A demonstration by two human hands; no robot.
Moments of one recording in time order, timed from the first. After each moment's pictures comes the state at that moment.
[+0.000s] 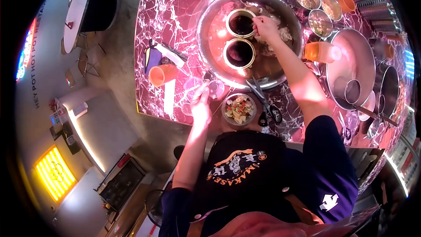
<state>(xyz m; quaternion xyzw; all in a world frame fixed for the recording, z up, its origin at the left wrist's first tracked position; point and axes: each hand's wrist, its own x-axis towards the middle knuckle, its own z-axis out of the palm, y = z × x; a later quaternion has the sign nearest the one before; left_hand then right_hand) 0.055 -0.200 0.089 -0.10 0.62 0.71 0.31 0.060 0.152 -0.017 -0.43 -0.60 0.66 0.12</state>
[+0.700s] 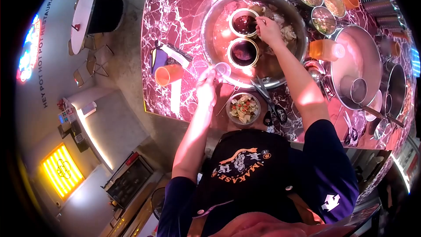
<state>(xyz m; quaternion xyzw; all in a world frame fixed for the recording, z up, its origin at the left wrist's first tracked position) 0.019 -0.159 0.072 -0.09 0.63 0.69 0.35 0.067 0.137 -0.019 -0.41 -0.62 0.65 0.17</state>
